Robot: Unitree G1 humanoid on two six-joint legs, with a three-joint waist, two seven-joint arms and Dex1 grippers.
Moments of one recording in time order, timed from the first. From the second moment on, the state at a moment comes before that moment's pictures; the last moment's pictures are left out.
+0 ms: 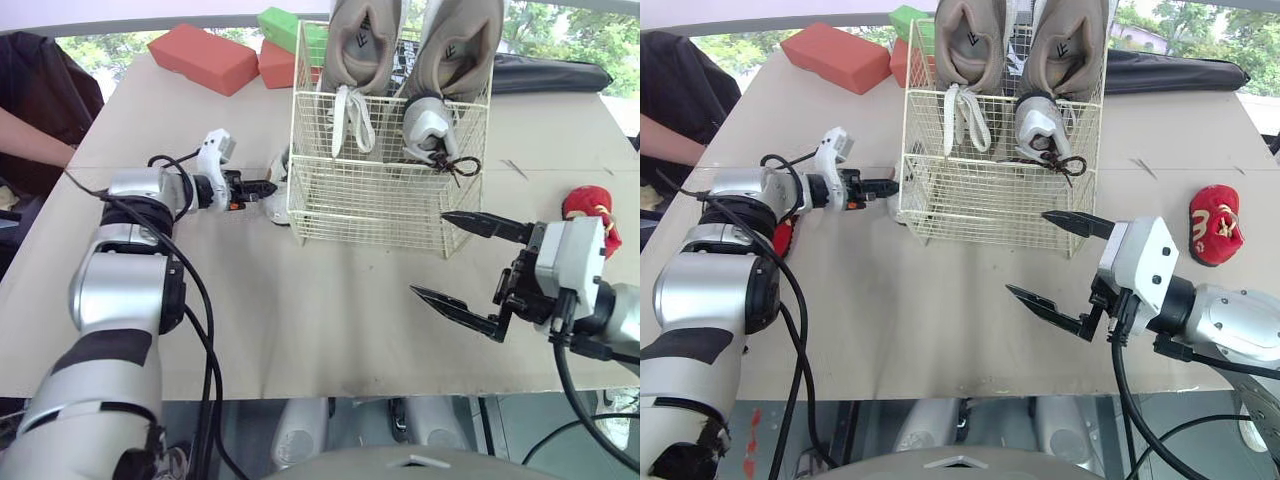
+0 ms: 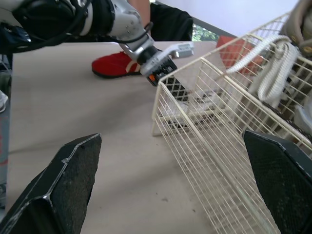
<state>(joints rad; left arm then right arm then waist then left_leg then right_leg) -1.16 0.68 0.00 1.19 -0.35 0.78 -0.99 -0.02 -0.82 -0.24 -0.97 0.83 0.61 0.57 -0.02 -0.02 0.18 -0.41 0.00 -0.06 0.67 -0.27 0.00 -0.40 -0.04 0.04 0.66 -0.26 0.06</state>
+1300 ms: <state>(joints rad) -0.61 0.36 0.00 0.30 0.01 -0.54 -0.51 0.01 -0.74 -0.29 -0.94 0.83 0.53 0.47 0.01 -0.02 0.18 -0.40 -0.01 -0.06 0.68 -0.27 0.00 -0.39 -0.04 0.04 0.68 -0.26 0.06</state>
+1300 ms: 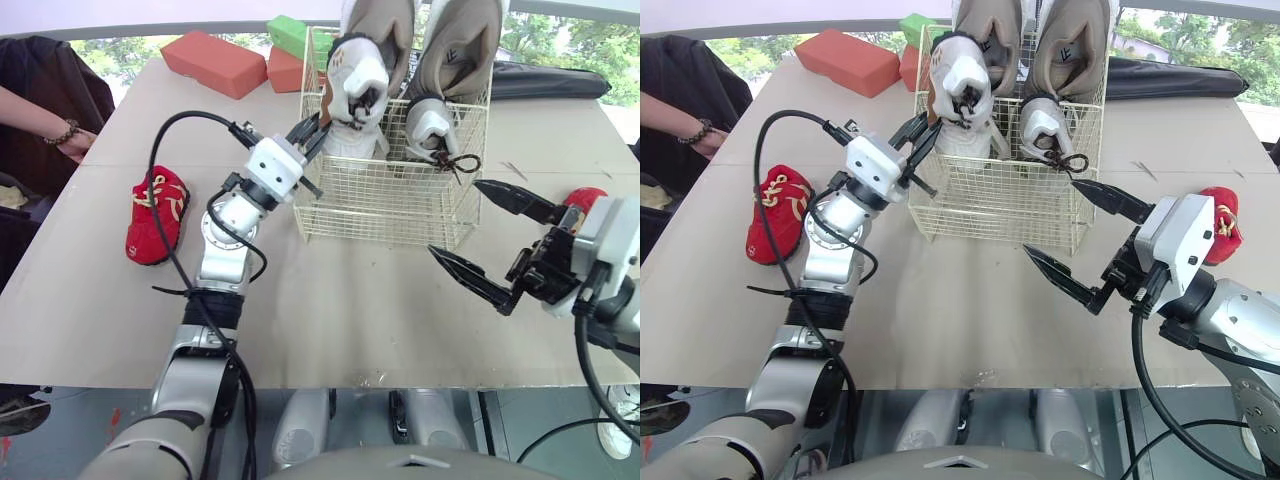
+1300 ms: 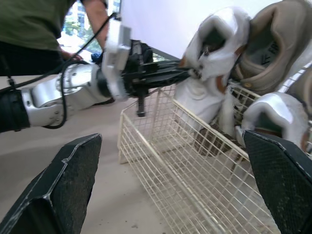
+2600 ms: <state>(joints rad) -0.30 0.67 -0.01 -0.54 -0.92 0.65 -0.84 0.16 -0.71 -0.30 -0.85 0.83 0.58 0.40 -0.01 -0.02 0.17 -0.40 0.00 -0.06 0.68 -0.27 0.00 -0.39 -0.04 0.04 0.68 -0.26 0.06</state>
